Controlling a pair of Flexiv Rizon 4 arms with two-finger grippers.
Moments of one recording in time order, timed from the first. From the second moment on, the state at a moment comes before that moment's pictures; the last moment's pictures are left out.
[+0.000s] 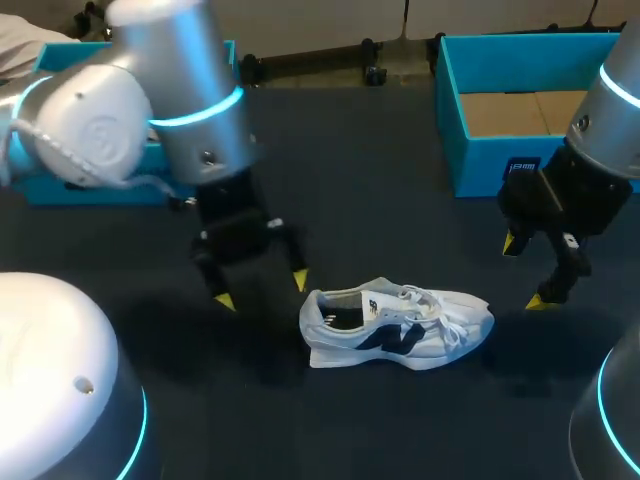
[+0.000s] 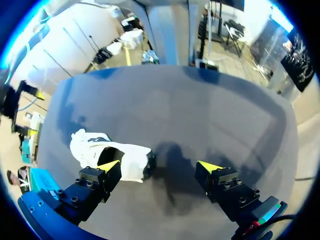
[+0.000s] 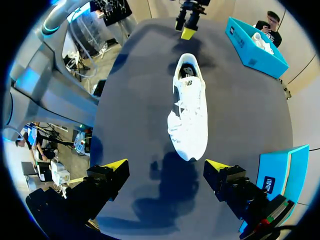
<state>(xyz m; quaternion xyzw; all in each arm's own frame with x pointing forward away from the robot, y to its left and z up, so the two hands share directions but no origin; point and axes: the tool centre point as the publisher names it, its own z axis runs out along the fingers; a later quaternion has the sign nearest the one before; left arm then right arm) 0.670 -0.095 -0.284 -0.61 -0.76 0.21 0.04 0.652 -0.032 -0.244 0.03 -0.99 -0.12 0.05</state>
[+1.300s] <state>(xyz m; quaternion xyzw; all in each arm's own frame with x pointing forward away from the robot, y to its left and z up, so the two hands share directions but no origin) 0.707 -0.058 -0.307 -0.18 -0.86 0.47 0.06 0.652 -0.032 -0.244 0.03 -0.99 -0.12 0.05</state>
